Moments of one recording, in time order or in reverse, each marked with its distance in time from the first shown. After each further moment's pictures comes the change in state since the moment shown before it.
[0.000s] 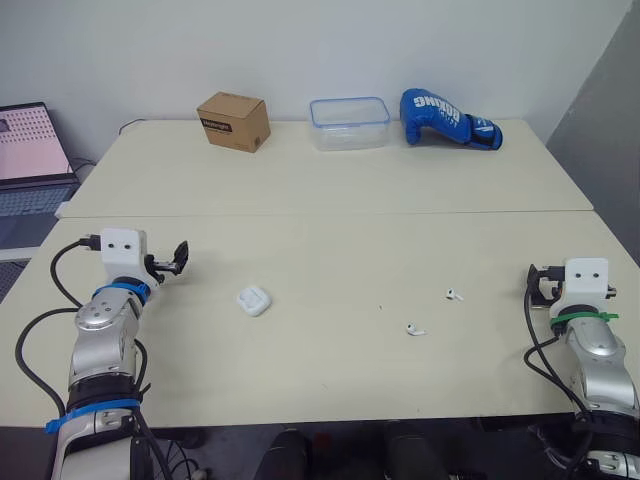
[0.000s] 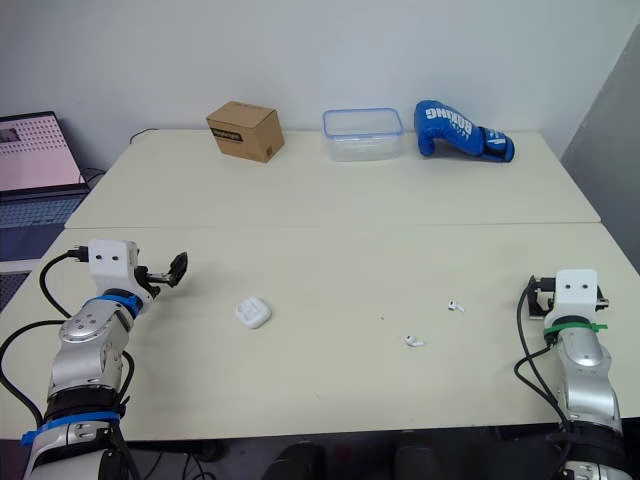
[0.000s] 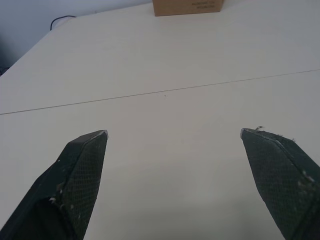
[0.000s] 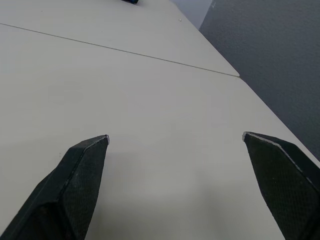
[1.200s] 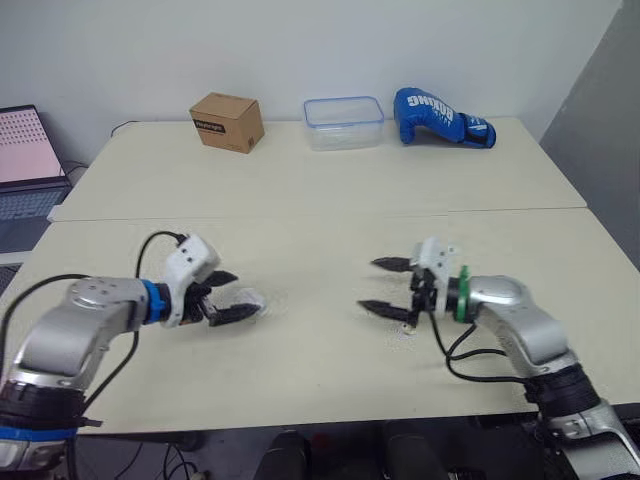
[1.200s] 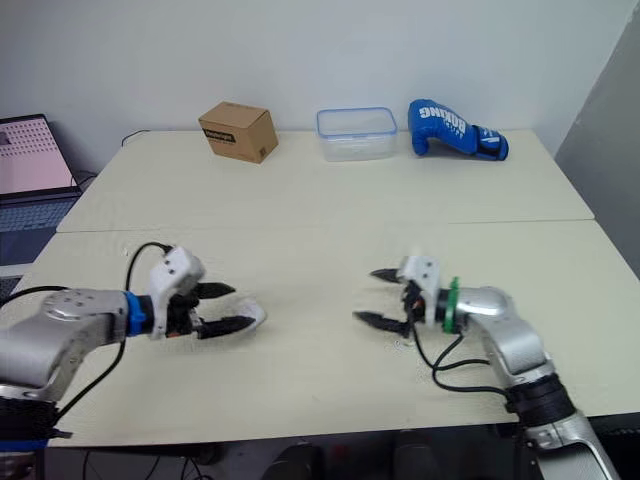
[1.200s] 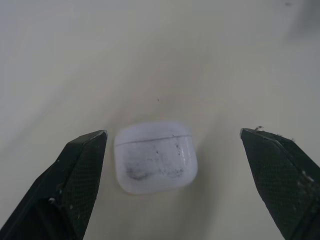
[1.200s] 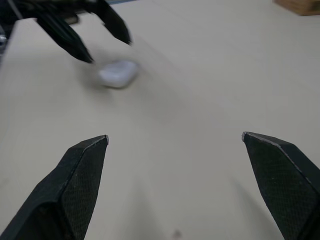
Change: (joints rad) left arm 0.138 0.367 -0.355 -0.636 -0.231 0.634 -0.587; right arm -0.237 -0.020 0.576 -0.355 0.319 0.295 0.889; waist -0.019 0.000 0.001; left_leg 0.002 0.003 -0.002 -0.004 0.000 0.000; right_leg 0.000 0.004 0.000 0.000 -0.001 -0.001
